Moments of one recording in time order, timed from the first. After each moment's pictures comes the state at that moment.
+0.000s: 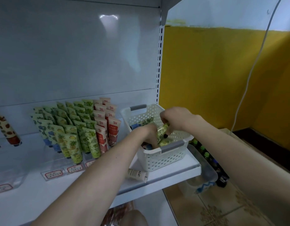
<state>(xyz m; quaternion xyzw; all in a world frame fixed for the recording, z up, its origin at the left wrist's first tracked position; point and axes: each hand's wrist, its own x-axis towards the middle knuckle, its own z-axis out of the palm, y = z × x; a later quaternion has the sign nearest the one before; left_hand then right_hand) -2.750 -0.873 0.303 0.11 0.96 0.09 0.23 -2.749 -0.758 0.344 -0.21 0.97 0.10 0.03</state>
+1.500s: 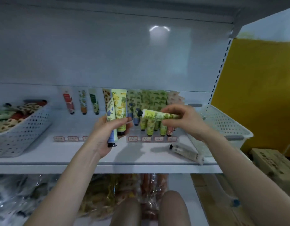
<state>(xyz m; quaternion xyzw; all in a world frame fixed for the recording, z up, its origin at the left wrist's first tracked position) -2.514 -1.106 0.322 -0.10 0.55 0.81 -0.16 -2.613 -0.905 0.347 -0.32 0.79 -0.52 0.04</state>
